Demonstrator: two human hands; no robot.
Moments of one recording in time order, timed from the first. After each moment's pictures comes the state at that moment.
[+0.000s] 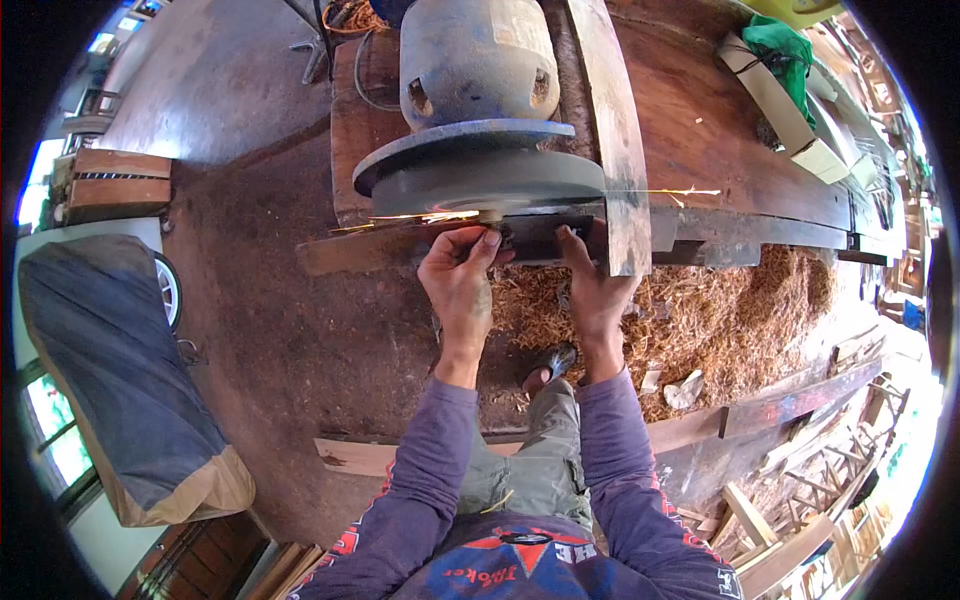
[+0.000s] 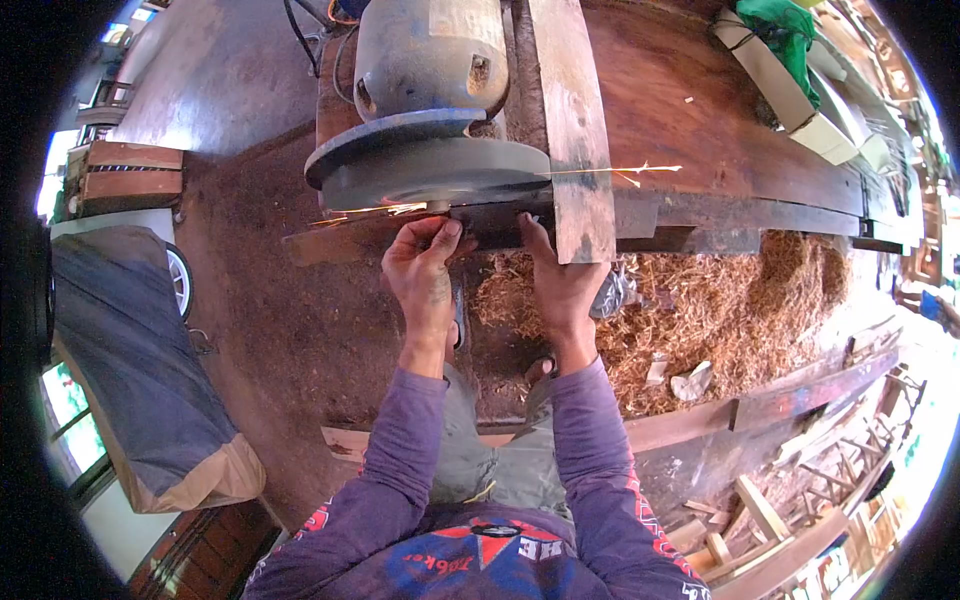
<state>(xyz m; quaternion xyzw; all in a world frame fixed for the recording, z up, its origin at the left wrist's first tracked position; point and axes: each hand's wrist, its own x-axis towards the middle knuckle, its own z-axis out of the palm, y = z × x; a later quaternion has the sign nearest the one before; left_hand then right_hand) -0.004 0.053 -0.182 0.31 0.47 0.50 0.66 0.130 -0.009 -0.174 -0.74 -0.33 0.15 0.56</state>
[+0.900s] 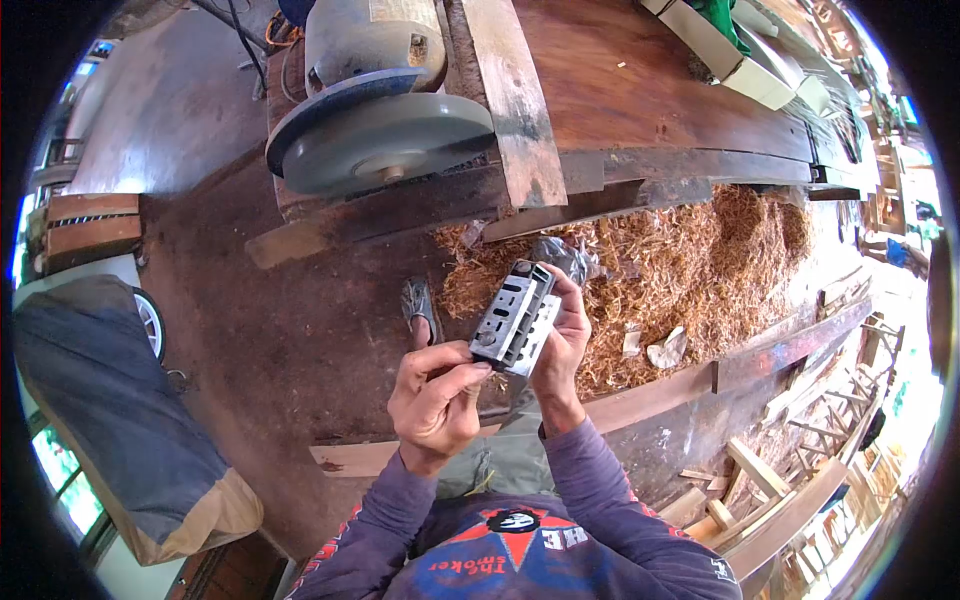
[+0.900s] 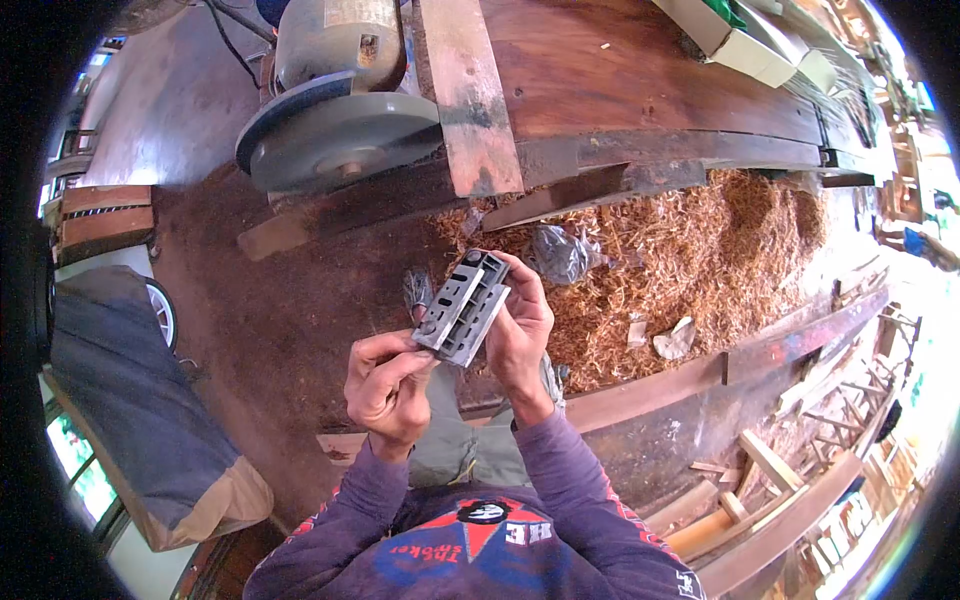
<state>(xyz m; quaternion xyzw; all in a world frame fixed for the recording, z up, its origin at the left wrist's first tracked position) -0.059 -0.082 -0.092 0.74 0.36 0.41 0.39 0.077 -0.129 -0.150 -0.47 -0.10 0.38 0.79</state>
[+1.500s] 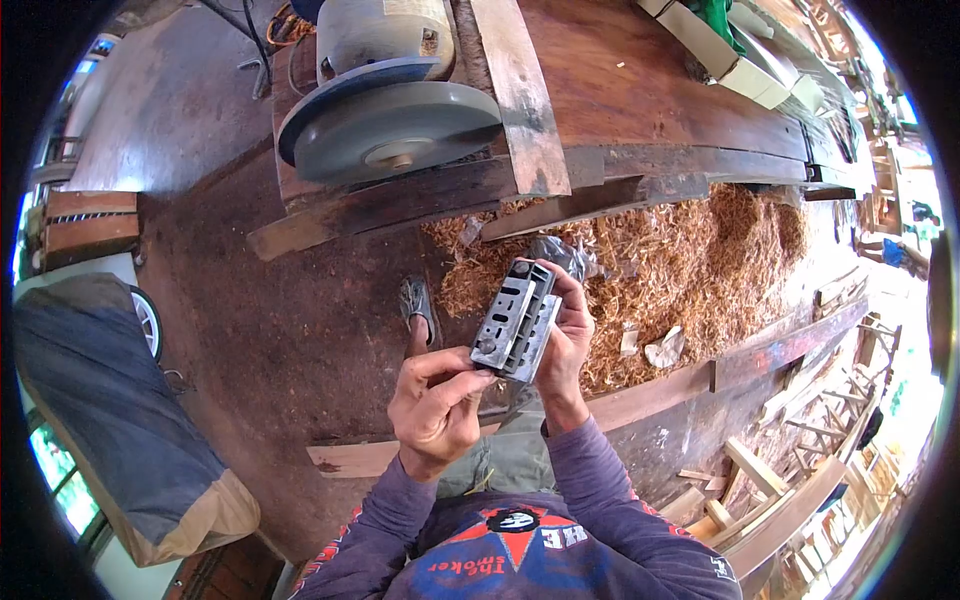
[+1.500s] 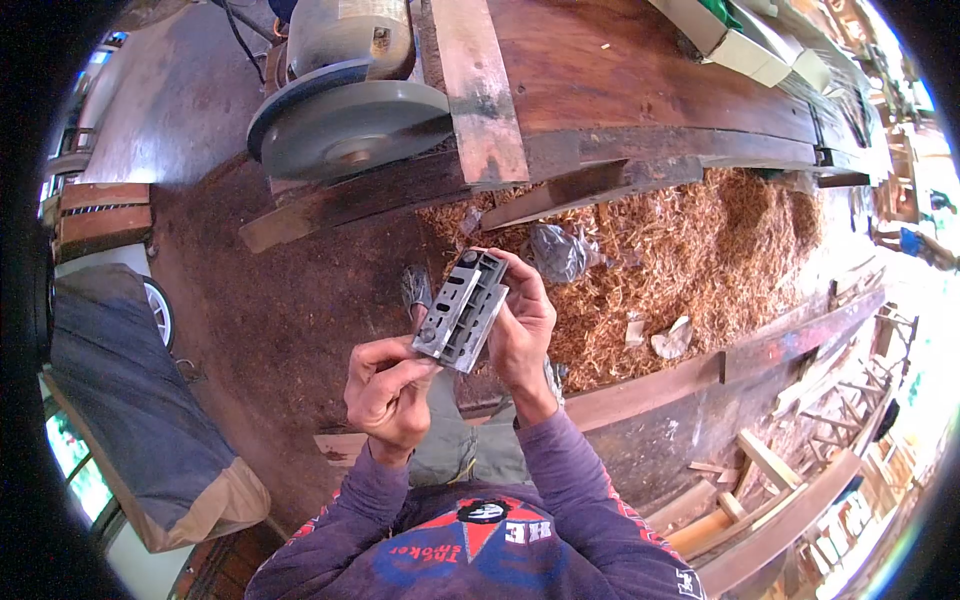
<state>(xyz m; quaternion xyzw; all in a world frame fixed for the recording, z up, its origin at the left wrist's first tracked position) -0.071 -0.092 -0.084 0.74 0.35 0.41 0.40 0.073 -0.132 -0.135 -0.48 -0.11 0.40 0.77</state>
